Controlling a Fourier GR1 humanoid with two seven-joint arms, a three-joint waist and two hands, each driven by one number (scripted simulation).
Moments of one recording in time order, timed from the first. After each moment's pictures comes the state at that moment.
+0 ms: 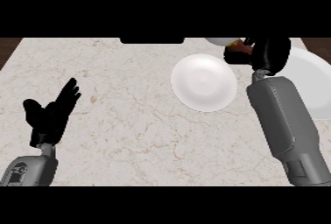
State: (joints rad) left arm -0.17 0.26 0.04 -1.40 0.08 0.03 0.17; right arm -0.82 -0.18 -0.08 -0.95 1.15 -0.43 0.53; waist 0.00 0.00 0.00
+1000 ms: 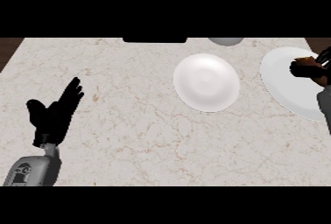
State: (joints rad) left arm -0.17 0.23 0.04 -1.43 0.05 0.02 0.18; right arm -0.77 -0.49 -0.34 -0.59 0.93 -0.47 0.26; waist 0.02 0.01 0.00
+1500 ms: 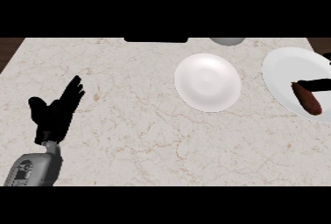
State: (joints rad) left arm -0.19 0.22 0.05 -1.41 0.05 0.02 0.18; right arm -0.78 -0.56 -0.46 -0.40 0.75 -0.37 -0.03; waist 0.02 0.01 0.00
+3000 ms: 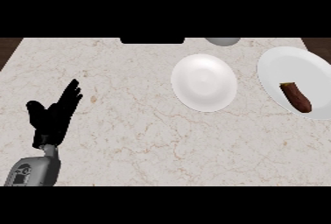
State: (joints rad) left arm -0.16 0.21 0.08 -1.41 0.03 0.00 0.17; right arm -0.62 -0.61 -0.69 -0.63 0.16 0.04 -0.33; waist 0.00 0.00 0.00
